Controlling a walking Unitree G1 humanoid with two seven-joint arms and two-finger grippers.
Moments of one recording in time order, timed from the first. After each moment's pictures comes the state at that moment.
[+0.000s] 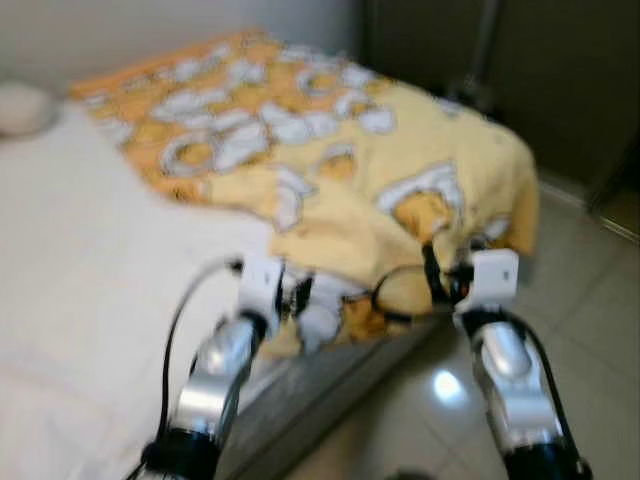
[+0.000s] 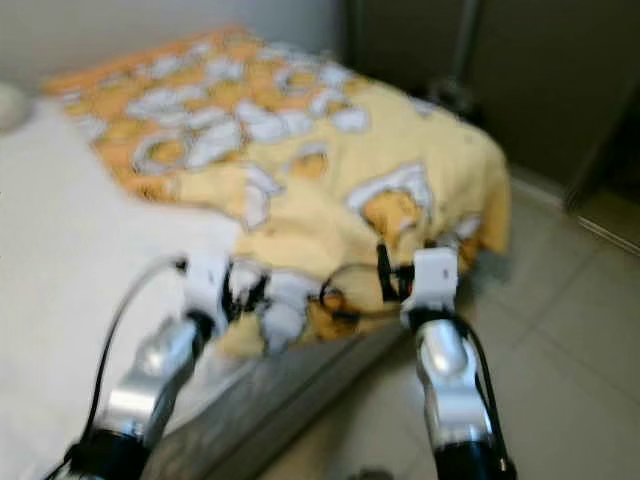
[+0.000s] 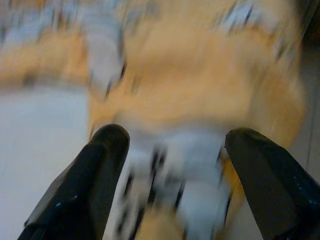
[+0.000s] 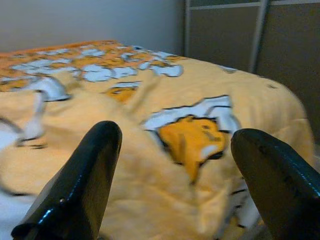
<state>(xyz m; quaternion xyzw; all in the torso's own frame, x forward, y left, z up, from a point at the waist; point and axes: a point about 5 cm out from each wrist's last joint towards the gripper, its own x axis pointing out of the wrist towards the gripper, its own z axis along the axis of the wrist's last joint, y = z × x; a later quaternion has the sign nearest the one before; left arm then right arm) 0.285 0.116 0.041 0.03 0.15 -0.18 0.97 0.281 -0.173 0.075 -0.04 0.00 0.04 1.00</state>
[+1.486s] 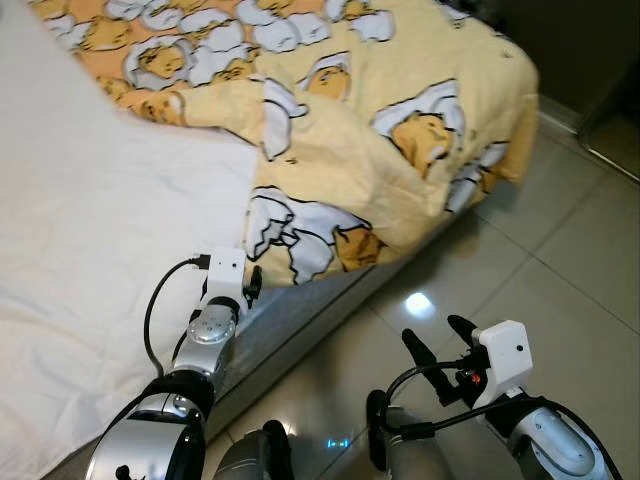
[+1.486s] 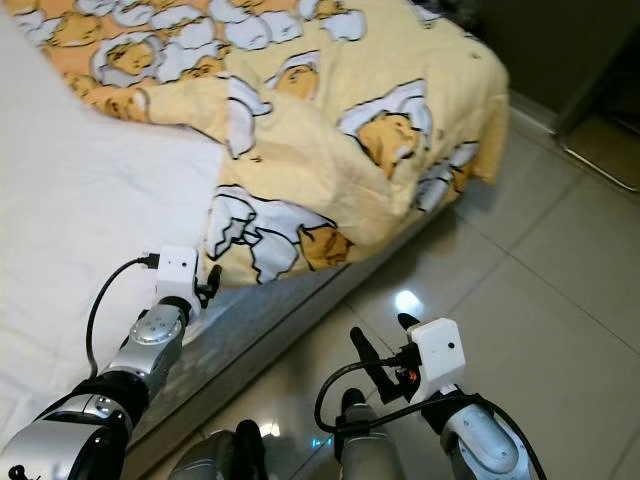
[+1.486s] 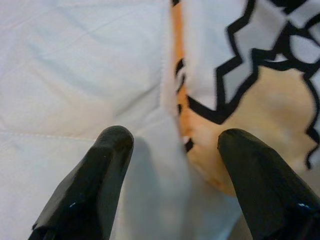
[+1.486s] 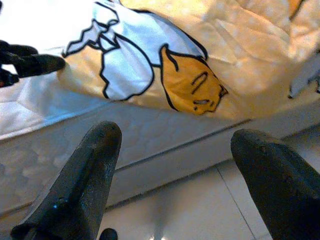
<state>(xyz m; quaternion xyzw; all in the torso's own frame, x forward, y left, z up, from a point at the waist) 0.324 0.161 0.032 0.06 0.17 0.00 0.98 0.185 -0.172 0.080 -0.02 0.12 0.21 0.97</state>
